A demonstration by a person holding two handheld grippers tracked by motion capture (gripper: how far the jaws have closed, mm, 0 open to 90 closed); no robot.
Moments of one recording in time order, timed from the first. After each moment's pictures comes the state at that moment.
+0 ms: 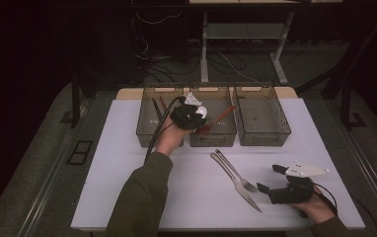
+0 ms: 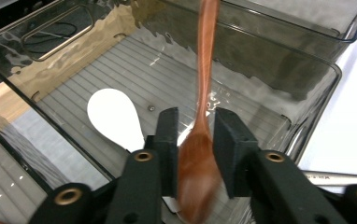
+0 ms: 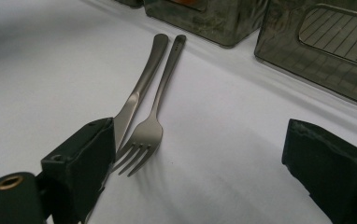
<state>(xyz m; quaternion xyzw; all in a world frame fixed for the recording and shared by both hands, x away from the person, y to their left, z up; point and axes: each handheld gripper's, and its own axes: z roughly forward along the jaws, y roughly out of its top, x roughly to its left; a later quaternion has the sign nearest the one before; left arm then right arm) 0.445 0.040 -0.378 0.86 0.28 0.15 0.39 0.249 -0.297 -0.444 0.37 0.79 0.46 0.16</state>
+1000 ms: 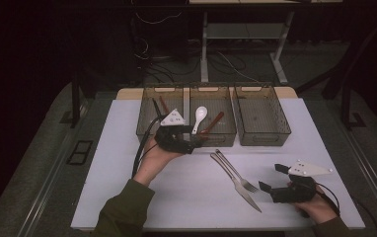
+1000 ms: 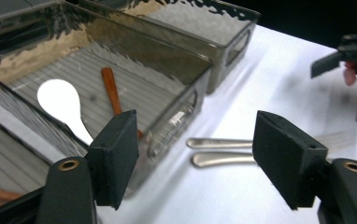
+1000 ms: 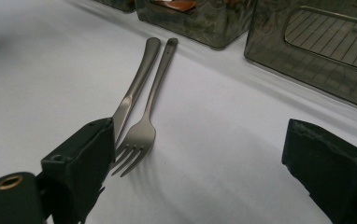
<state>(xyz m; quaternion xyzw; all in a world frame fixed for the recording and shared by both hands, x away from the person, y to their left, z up) 0.355 0.082 -0.371 0.83 0.26 0.10 0.49 0.248 -0.301 -0.442 0.39 0.78 0.46 0.16</state>
